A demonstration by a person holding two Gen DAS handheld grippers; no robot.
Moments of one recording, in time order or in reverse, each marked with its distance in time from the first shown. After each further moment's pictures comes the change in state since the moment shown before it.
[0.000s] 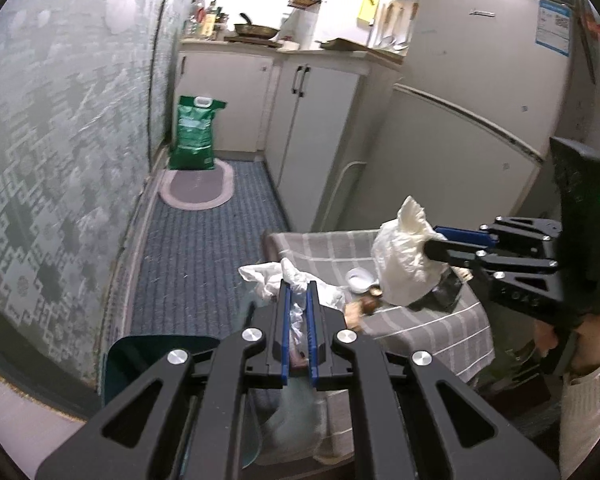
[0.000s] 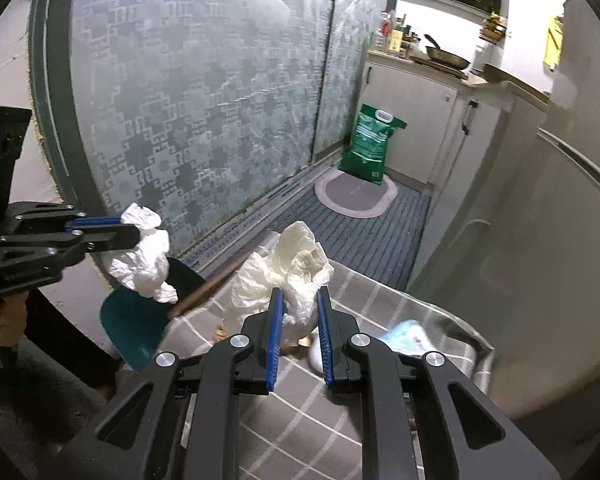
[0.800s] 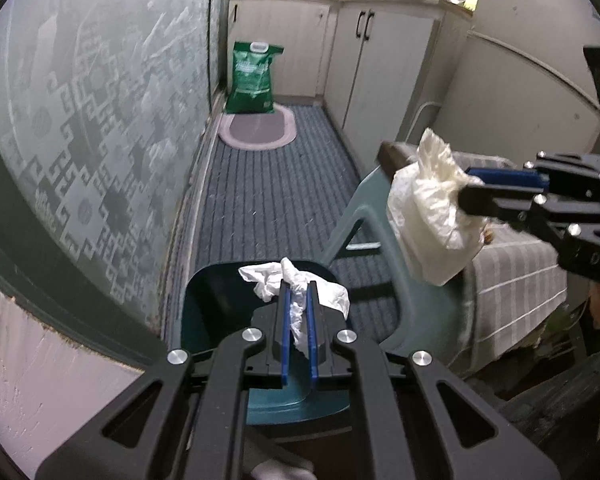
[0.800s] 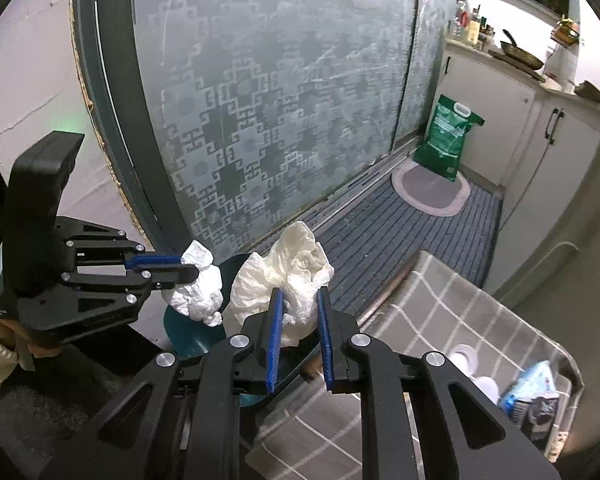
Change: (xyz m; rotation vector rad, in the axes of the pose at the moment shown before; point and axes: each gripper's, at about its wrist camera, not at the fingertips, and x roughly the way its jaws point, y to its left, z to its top) left arm 0.002 0.090 -0.055 -0.020 0.194 0.178; right arm 0.062 0.105 0.028 -0.086 0.093 0.175
